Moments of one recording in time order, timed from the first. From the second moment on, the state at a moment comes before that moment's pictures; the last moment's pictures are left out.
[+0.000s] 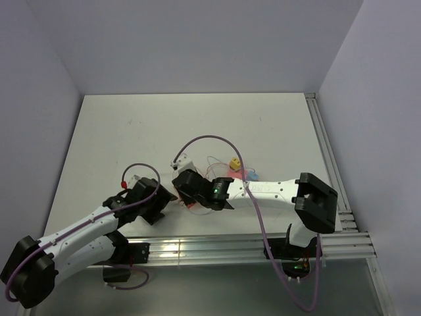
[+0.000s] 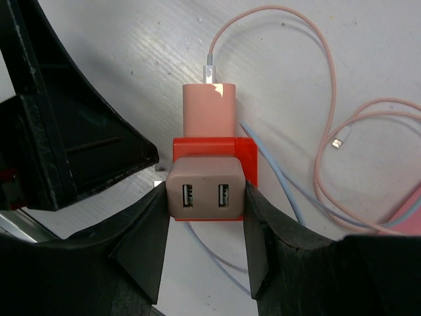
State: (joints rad) left arm -0.68 0.88 0.36 -0.44 -0.09 -1.48; right arm 1.21 1.62 1.07 -0.28 0.41 0.41
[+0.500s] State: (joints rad) left arm -0.68 0.91 0.37 -0.44 -0.13 -1.49; right arm 1.20 1.70 1.19 -0.37 0.38 0.44
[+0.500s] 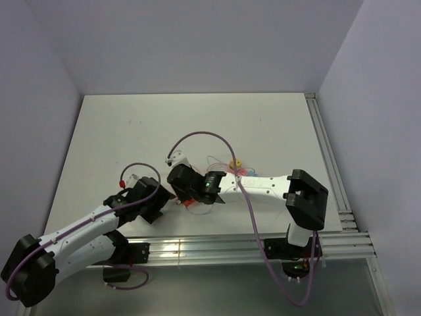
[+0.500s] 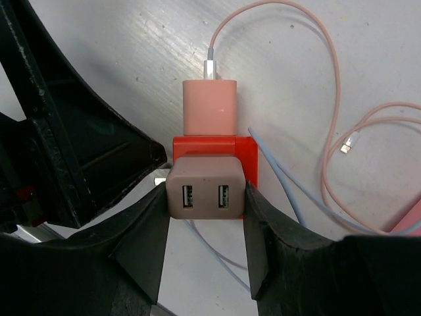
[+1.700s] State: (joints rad) left arm -0.68 0.92 0.36 -0.41 -0.16 -1.51; right arm 1.16 1.83 1.31 -0.42 0.30 0.41
